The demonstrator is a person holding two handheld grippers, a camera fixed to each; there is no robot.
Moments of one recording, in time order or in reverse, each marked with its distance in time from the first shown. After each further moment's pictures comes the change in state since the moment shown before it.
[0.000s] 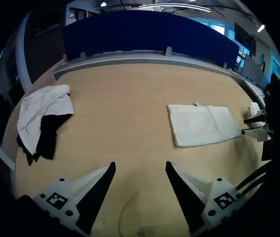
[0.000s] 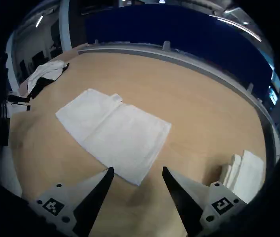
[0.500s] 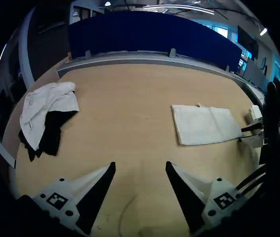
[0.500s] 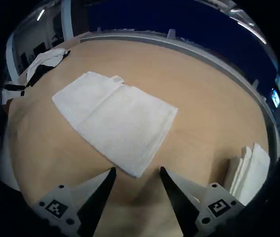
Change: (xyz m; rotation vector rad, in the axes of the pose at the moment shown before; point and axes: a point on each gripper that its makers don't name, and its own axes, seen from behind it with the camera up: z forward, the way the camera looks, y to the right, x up) left arm -0.004 -0.009 -0.008 0.010 0.004 -0.028; right arm -0.031 -0.007 0.018 0.016 -0.080 -0.025
